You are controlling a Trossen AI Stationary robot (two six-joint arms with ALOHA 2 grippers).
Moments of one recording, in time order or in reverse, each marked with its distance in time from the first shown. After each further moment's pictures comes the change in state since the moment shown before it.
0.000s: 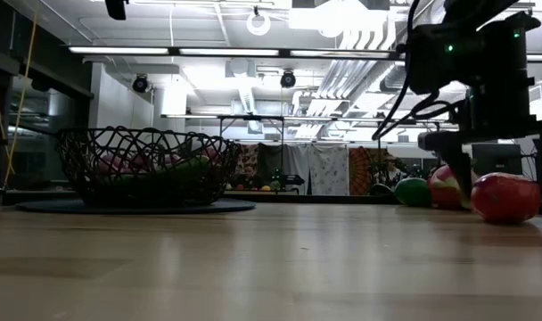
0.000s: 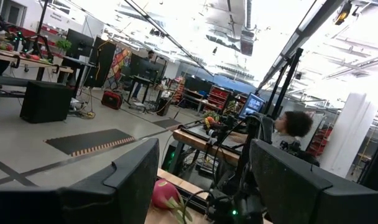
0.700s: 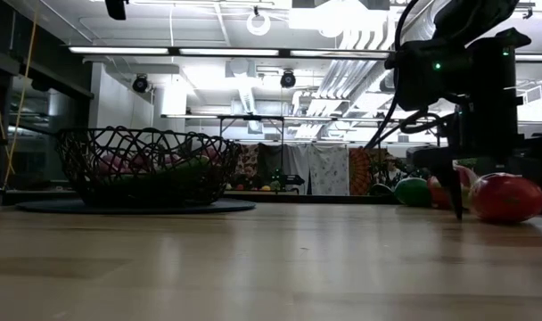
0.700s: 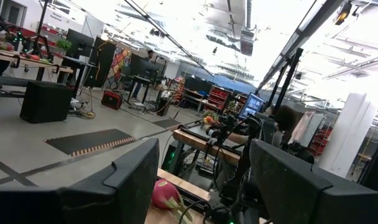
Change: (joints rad) left arm 0.000 0.000 0.000 0.000 0.000 0.000; right arm -0.005 0.114 0.002 0.124 0.020 -0.032
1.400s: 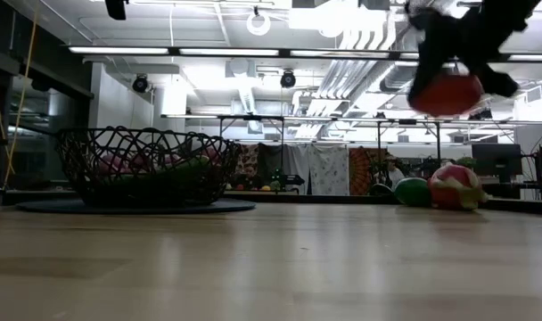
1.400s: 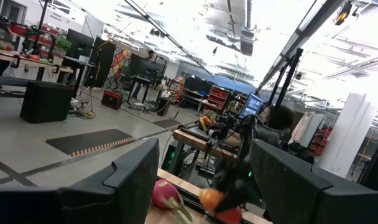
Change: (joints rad) left arm 0.000 0.000 0.000 0.000 0.000 -0.001; right arm -0.011 -0.647 0.008 0.123 0.255 -0.742
